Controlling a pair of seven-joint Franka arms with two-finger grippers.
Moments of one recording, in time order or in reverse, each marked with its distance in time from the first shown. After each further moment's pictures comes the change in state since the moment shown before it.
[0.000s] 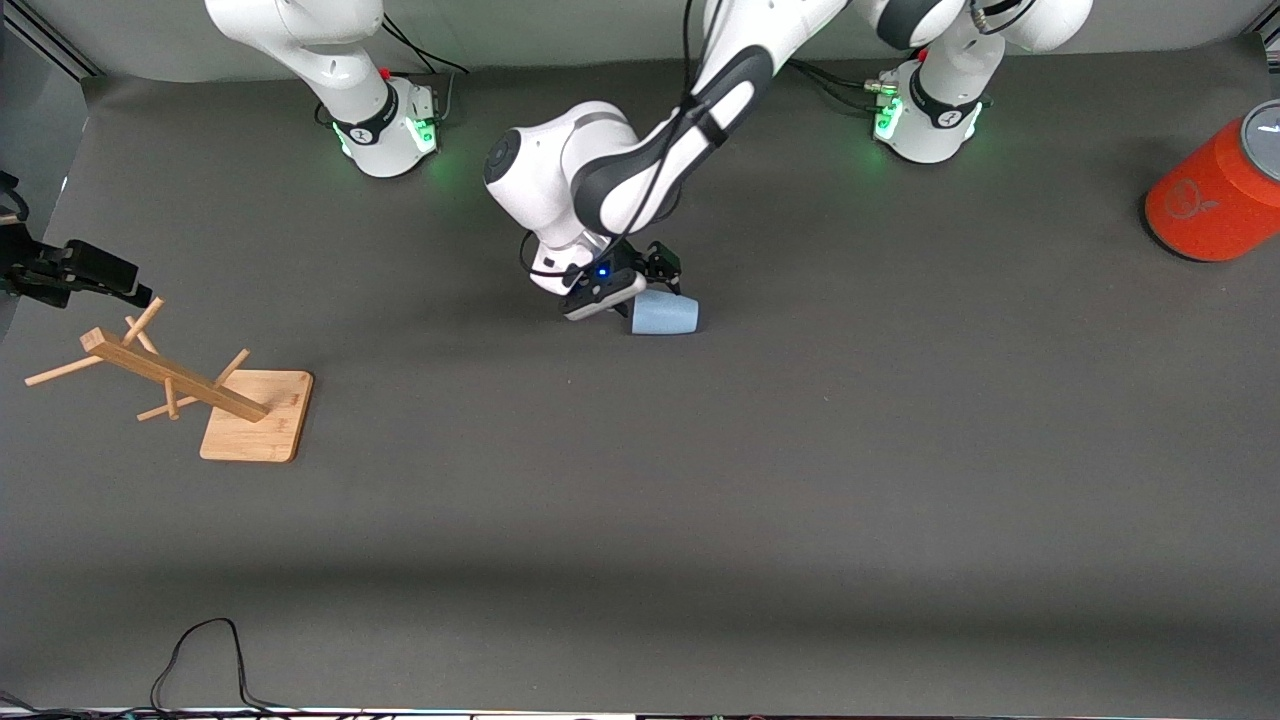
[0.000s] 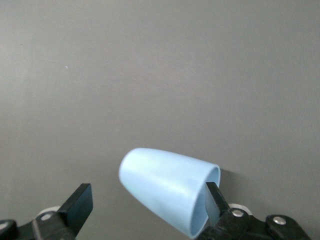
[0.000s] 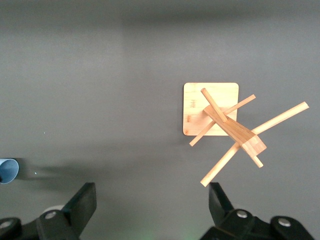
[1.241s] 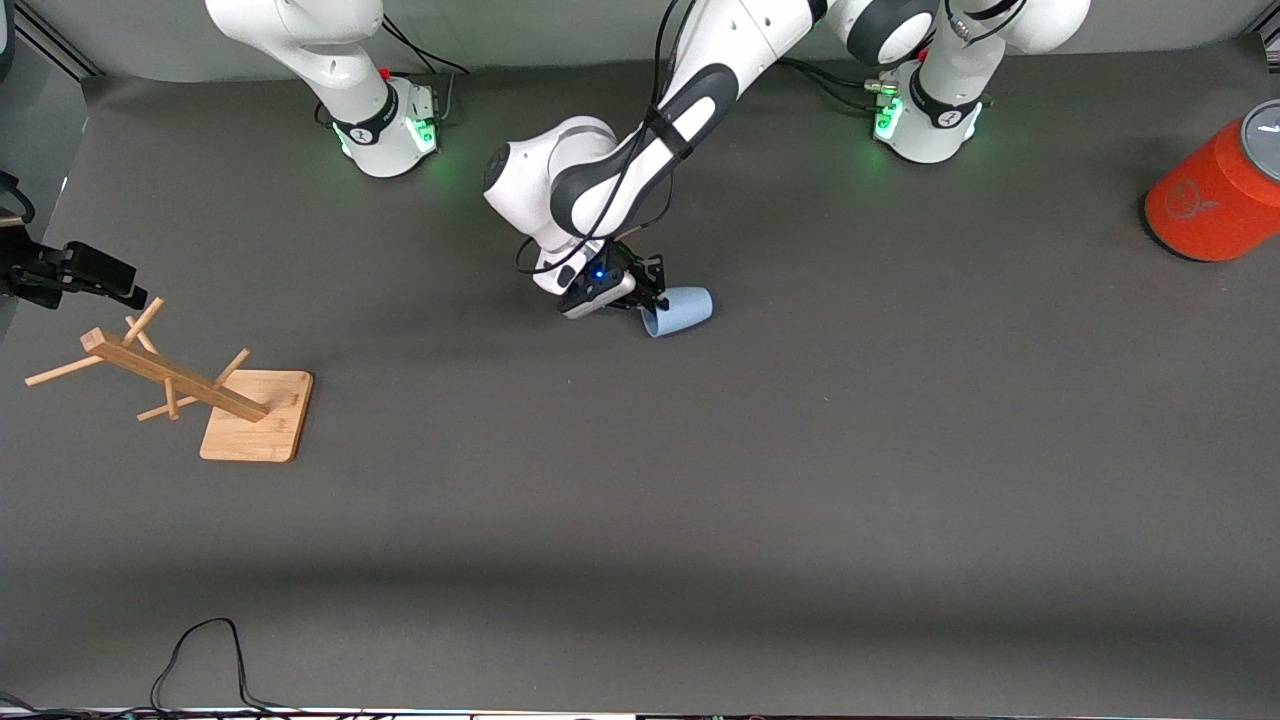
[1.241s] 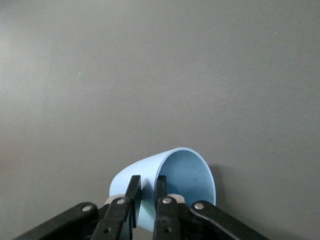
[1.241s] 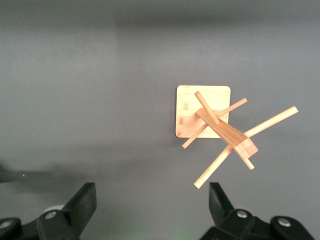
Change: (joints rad) left arm -0.033 0.055 0.008 0.027 0.073 -0.080 -0.014; right arm 0.007 0.000 0.010 0.000 -0.043 0.009 -0.002
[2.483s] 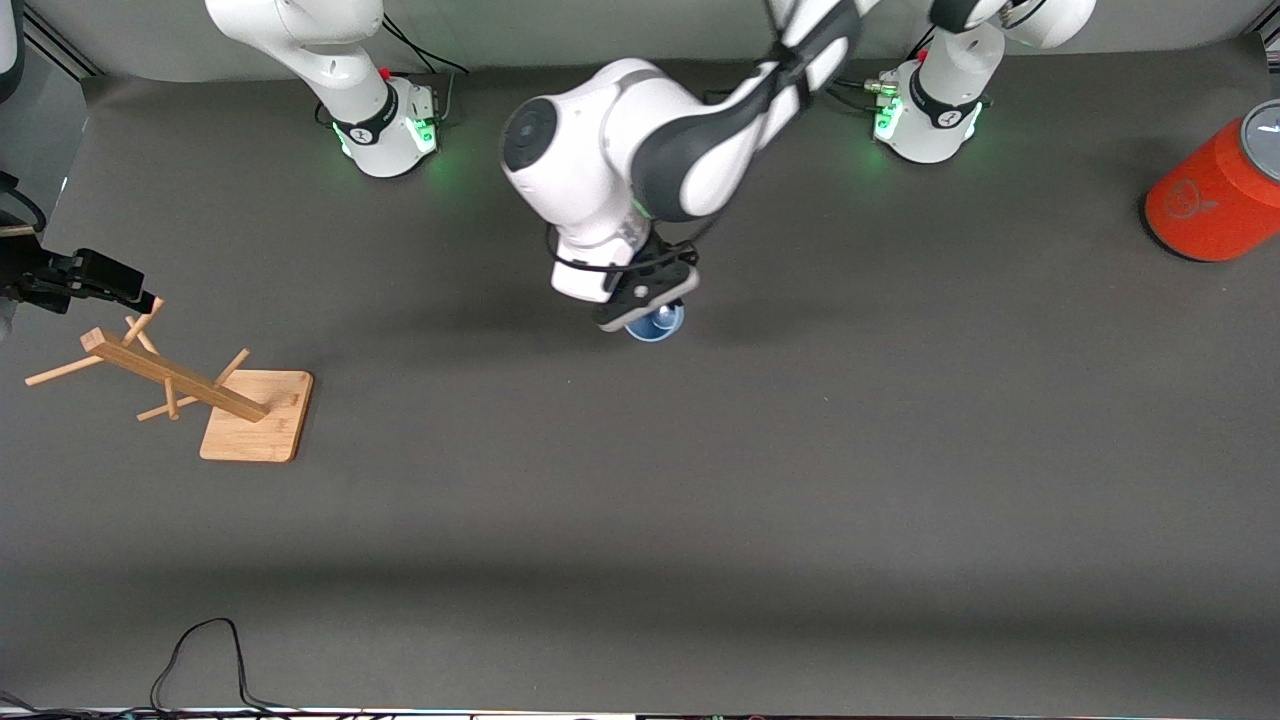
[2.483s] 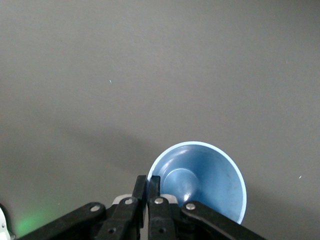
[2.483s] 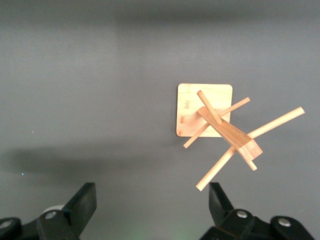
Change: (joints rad) left arm 0.223 -0.285 0.004 0.032 -0.246 -0.033 0.052; right arm 0.001 0.012 0.003 -0.003 0.000 0.000 0.000
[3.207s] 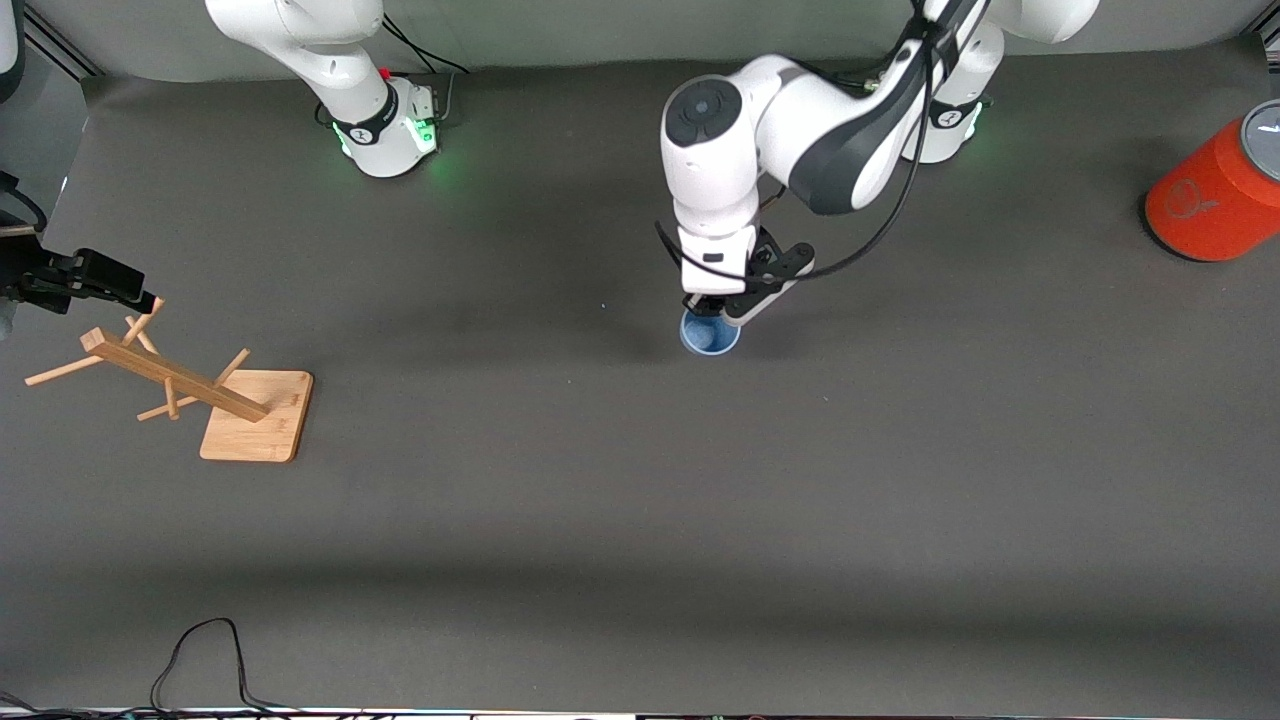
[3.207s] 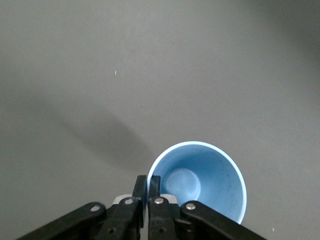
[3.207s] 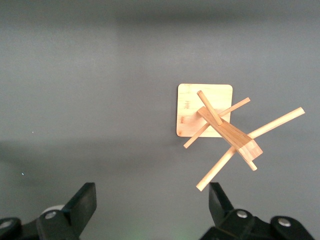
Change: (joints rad) left arm 0.115 -0.344 0.007 -0.682 -0.062 0.537 -0.332; right arm 0.000 0.000 0.000 0.000 0.000 0.000 0.000
